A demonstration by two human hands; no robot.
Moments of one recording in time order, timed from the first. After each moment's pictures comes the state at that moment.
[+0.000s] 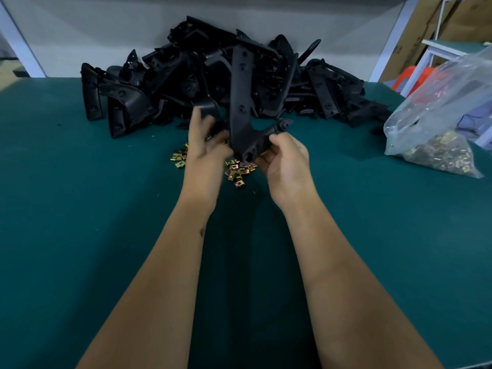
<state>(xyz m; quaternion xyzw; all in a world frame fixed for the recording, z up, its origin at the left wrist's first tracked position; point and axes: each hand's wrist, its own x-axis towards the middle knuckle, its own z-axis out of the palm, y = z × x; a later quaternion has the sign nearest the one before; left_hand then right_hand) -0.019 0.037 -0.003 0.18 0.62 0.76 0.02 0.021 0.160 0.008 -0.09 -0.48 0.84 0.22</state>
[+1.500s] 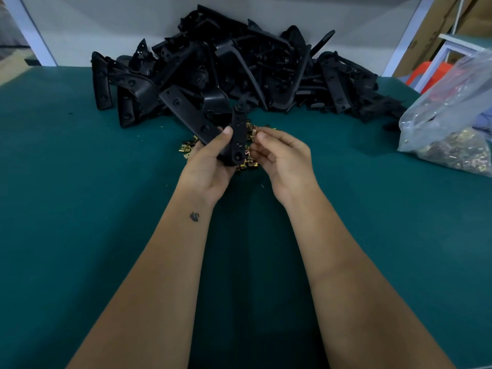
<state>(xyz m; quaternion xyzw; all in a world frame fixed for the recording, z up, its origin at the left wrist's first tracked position) -0.030 0.034 -0.008 0.02 0.36 0.91 0.21 0.020 0.151 0.002 -0.13 -0.49 0.84 0.19</state>
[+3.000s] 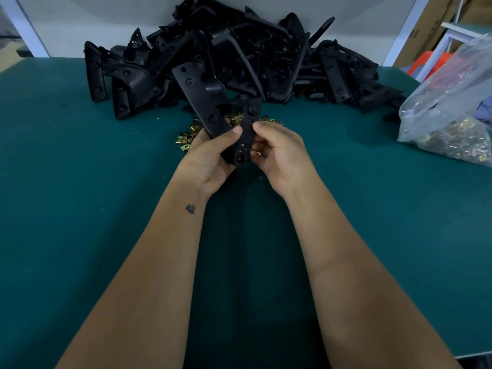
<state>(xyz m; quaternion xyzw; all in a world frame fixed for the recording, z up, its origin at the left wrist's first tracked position) -0.026 0.031 -0.004 0.08 0.44 0.86 0.24 0.021 0.151 0.005 -0.14 -0.52 0.83 0.14</state>
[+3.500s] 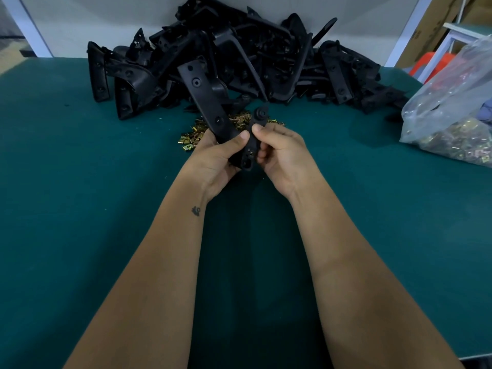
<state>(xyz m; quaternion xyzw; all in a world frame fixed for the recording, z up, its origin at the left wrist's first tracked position) -0.019 0.030 -0.002 0.11 0.50 0.83 0.24 0.021 0.155 0.003 -0.10 -0.55 0.82 0.12</state>
